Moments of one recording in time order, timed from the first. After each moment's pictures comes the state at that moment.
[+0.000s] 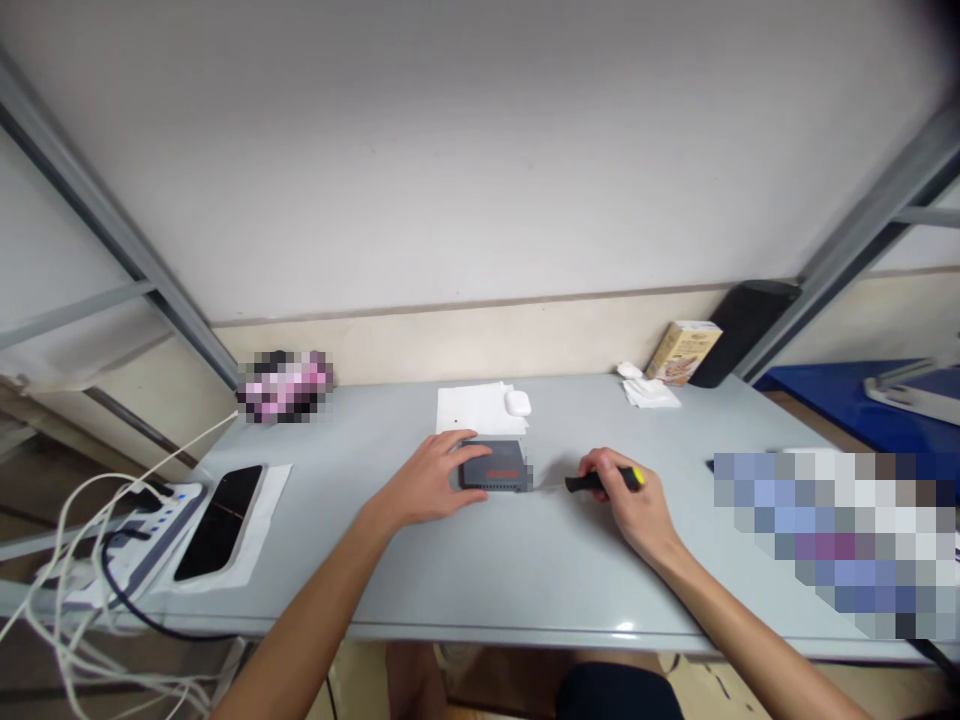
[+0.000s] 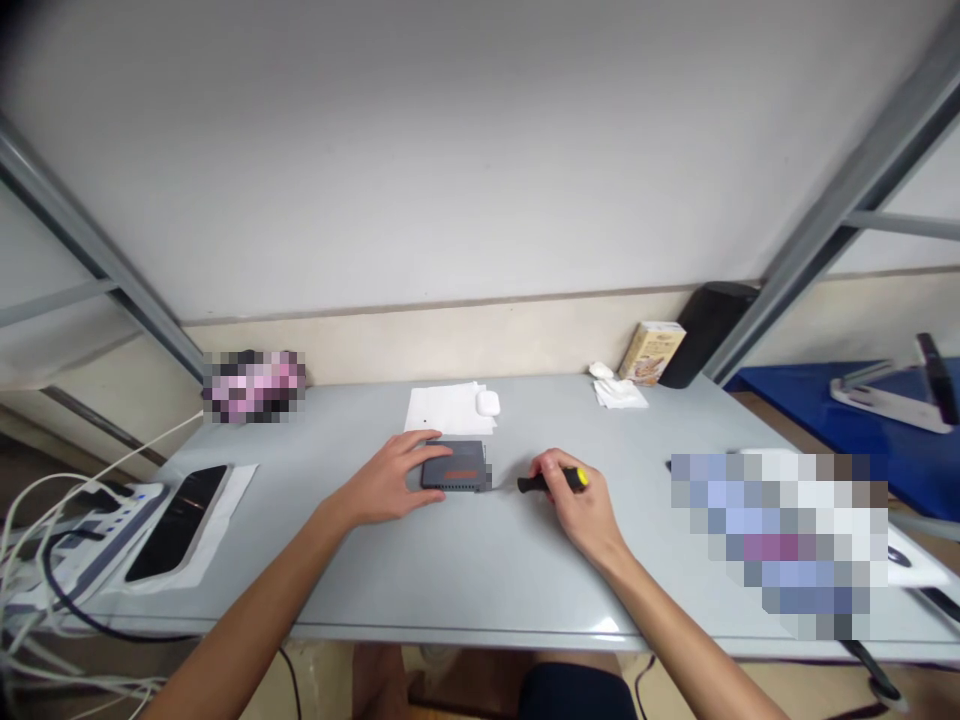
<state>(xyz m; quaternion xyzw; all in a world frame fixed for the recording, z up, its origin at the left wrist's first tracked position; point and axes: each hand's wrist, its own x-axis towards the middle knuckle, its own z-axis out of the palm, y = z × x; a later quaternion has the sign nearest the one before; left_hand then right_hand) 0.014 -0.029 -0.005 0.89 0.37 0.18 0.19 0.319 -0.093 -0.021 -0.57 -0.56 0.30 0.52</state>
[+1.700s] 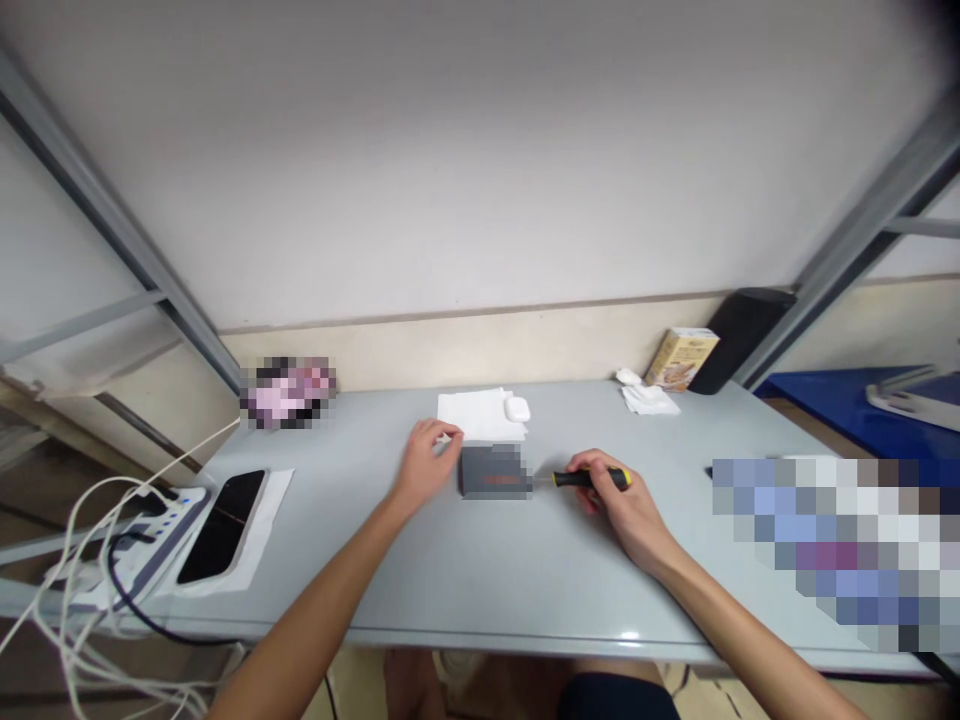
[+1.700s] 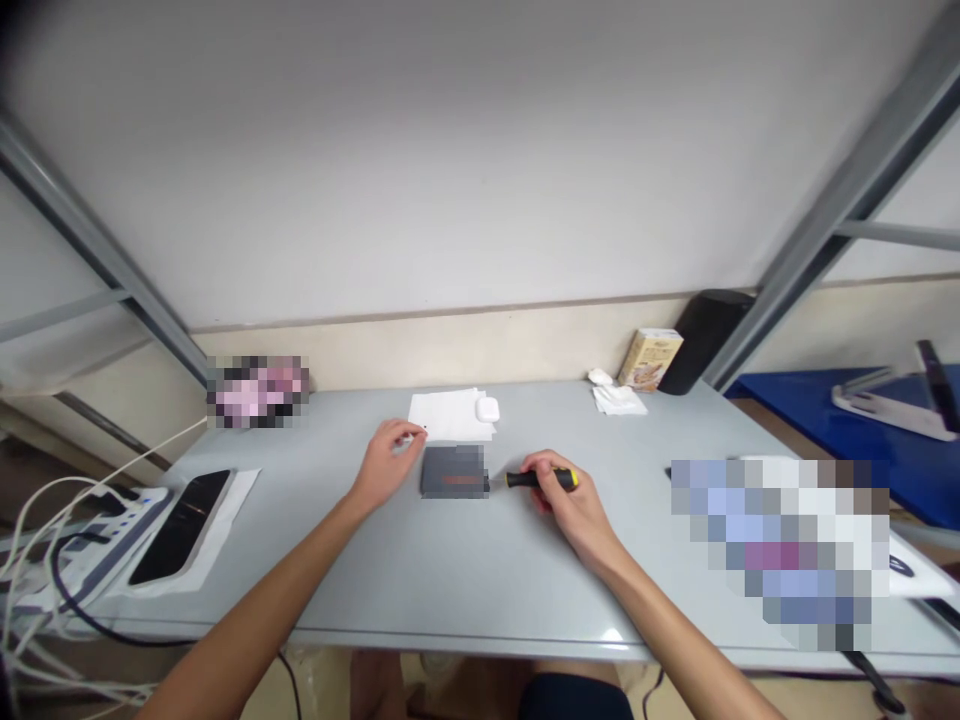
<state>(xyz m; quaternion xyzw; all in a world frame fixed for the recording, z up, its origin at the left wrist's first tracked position) 0.029 0.000 -0.029 0.75 0.46 0.44 0.17 0.320 -0.089 -0.030 -0.50 -0.54 0.42 0.53</state>
